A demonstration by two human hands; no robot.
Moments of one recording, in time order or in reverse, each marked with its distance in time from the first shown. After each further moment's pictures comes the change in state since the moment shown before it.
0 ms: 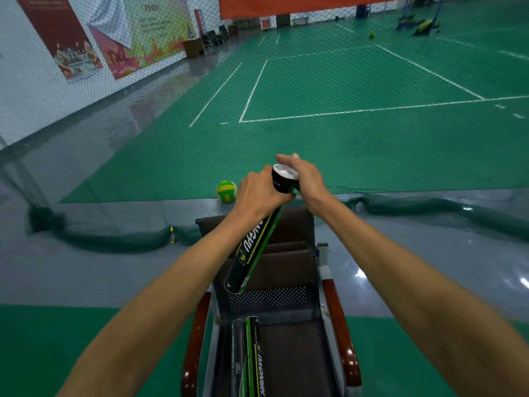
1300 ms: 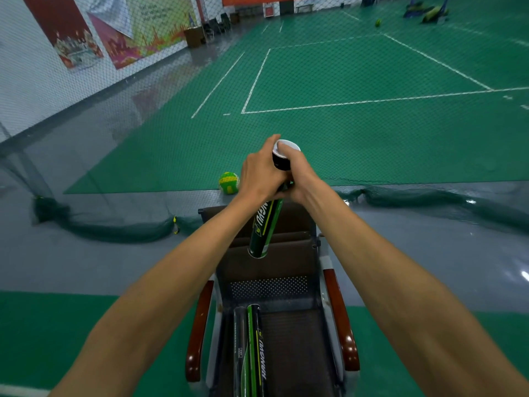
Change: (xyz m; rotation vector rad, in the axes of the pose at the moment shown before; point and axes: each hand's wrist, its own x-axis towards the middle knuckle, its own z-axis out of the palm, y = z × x) left_hand -0.001 0.013 -0.015 -0.249 0.118 -0.048; right_hand -0.011 -0.031 0.036 0.498 0.104 0.554
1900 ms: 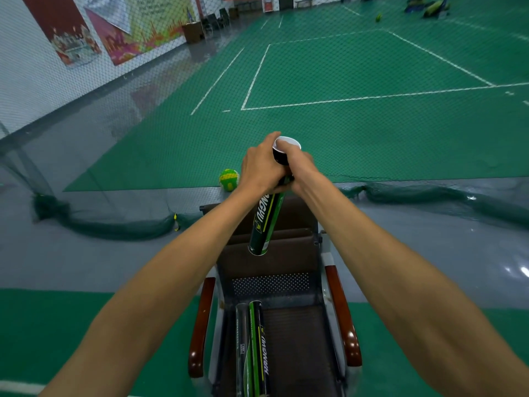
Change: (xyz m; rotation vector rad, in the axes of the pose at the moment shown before) left_hand 0.009 -0.006 -0.006 0.028 -0.038 -0.007; right_hand 0.010 -0.001 0.010 -0.025 0.119 -0.054
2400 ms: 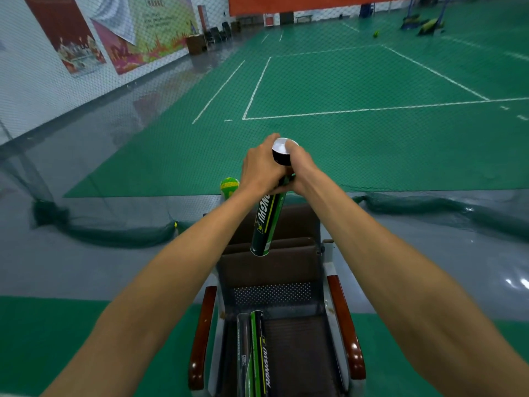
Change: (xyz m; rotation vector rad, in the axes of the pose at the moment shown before) left_hand 0.018 -0.013 -0.015 -0.039 0.026 0.010; right_hand -0.001 -0.017 0.021 -0.029 -0.067 0.000
